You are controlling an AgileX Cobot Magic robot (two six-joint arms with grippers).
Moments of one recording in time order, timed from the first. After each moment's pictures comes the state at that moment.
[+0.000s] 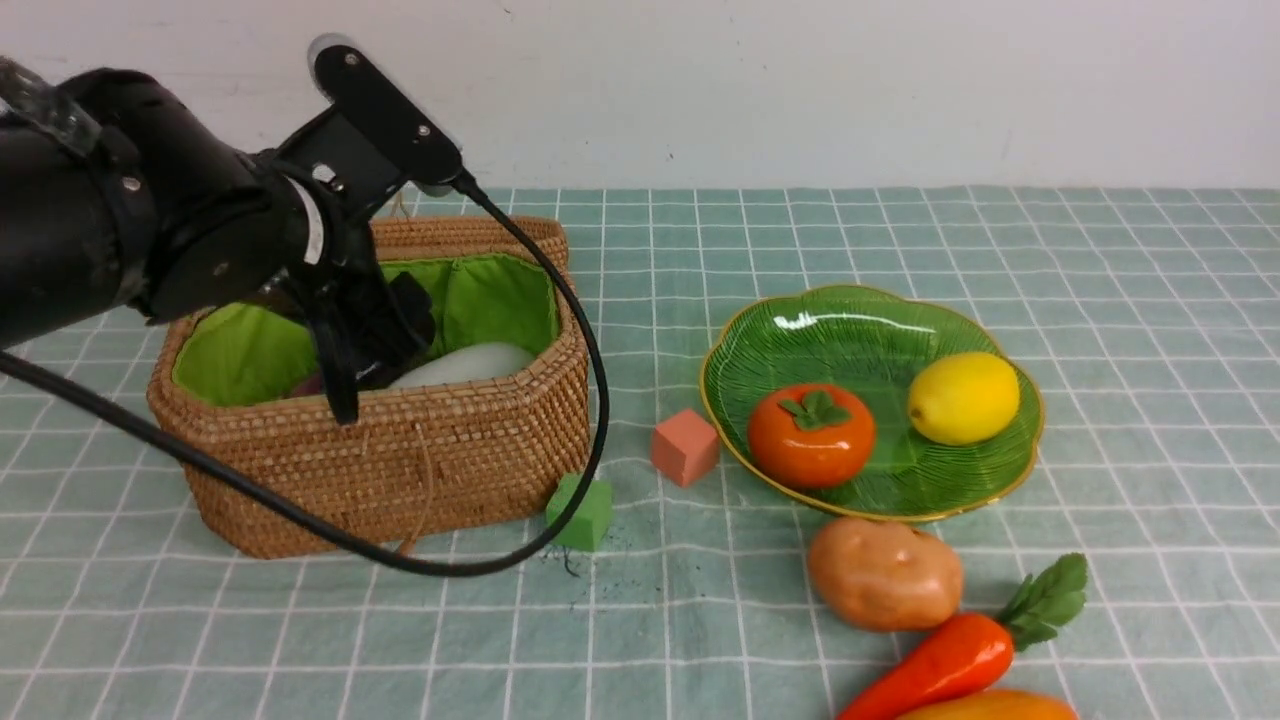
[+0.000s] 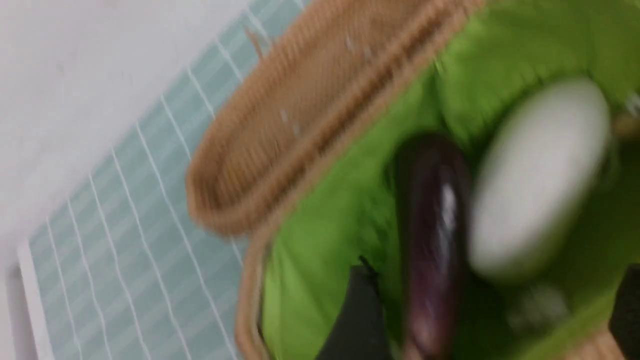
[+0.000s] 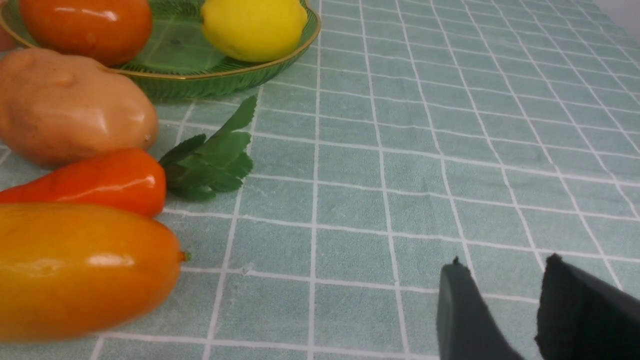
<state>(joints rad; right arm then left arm) 0.03 -0.01 0.02 -0.18 0.39 0.03 -0.42 1.51 -1.20 0.57 0.63 -0.05</state>
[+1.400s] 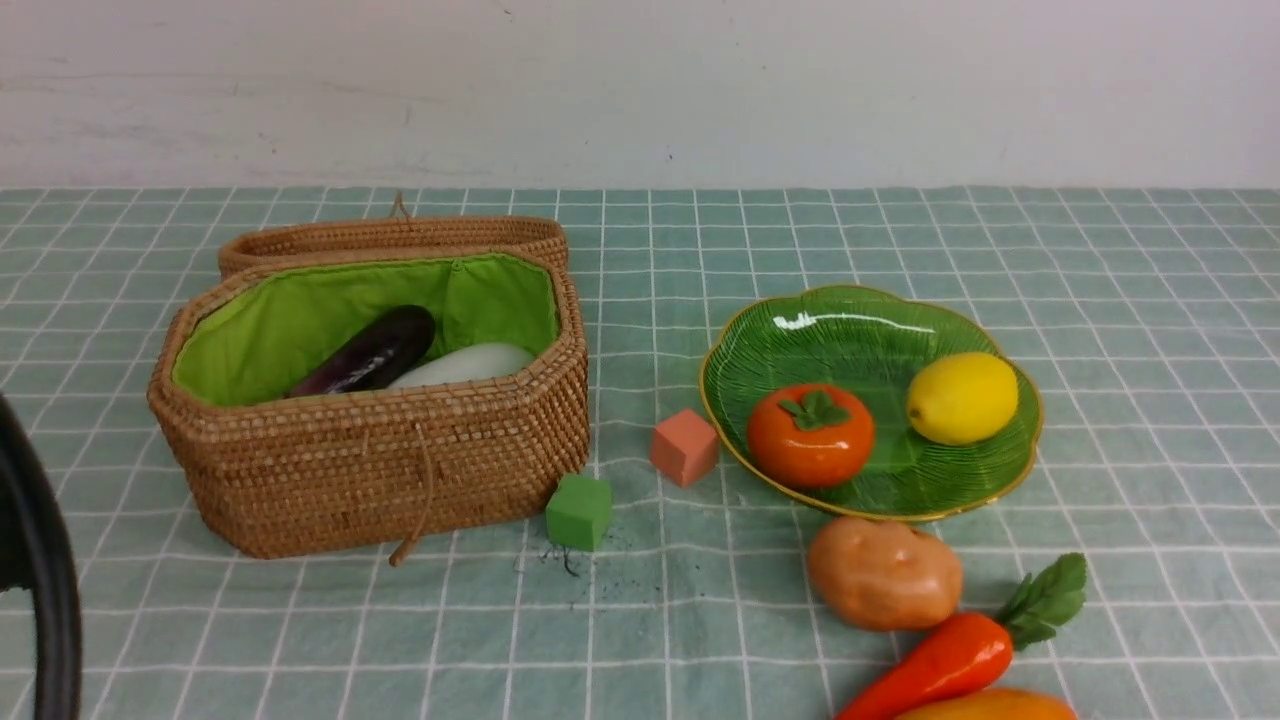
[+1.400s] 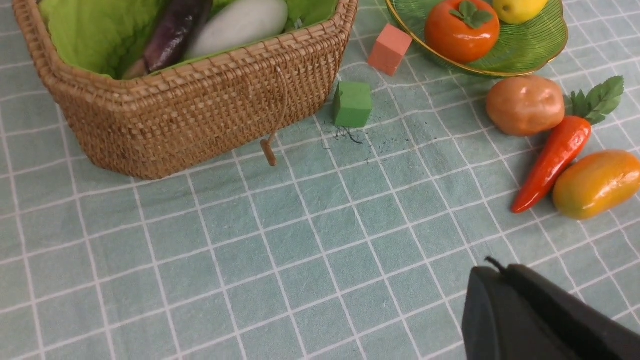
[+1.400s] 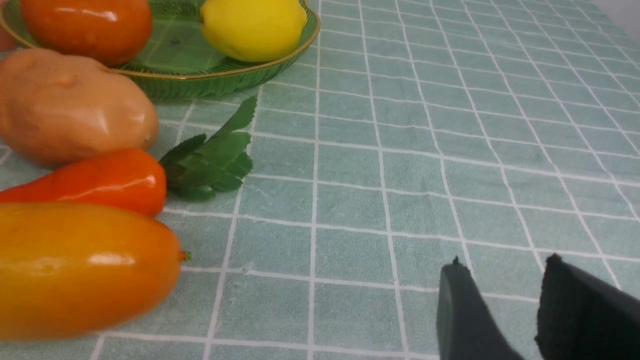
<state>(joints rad) 0.03 -0.01 0.02 -0.18 0.39 0.03 -0.46 0.68 -1.03 -0.05 1.08 -0.21</state>
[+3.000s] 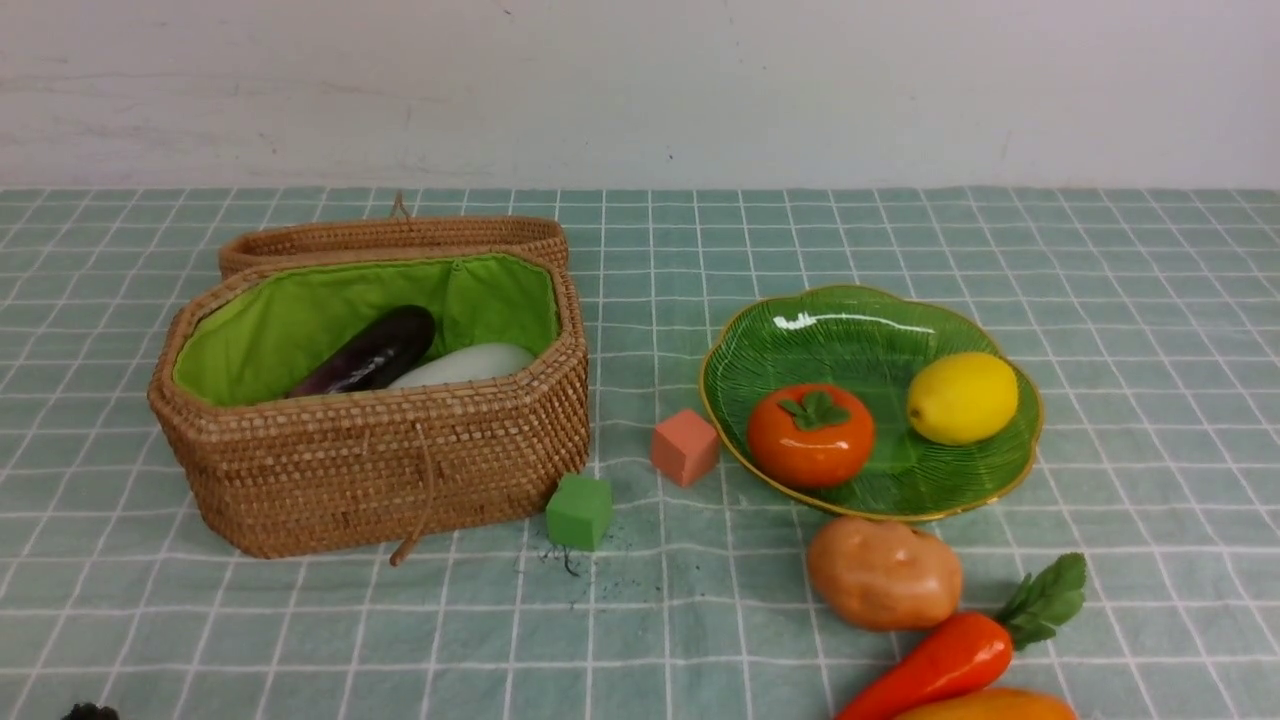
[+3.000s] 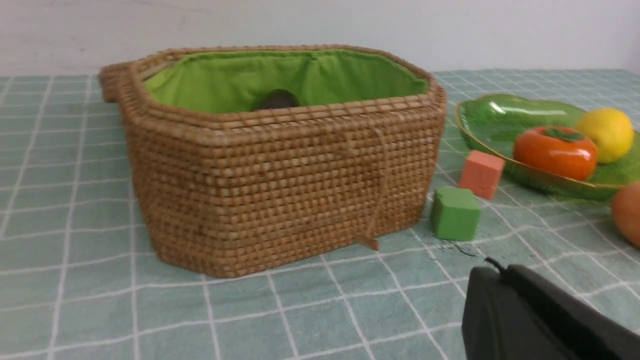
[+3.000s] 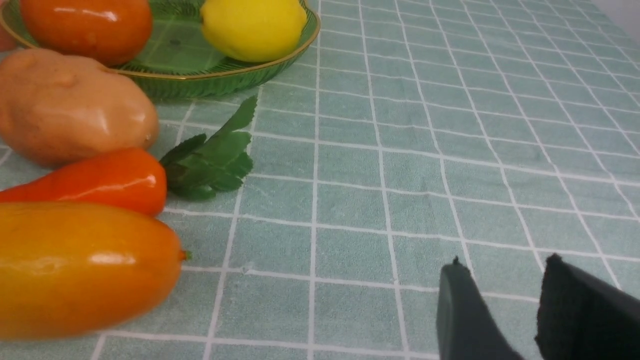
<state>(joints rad) 0.03 -0.01 0.02 -0.18 0.39 0.03 -0.30 -0.01 0.02 0.02 0.14 -0.17</state>
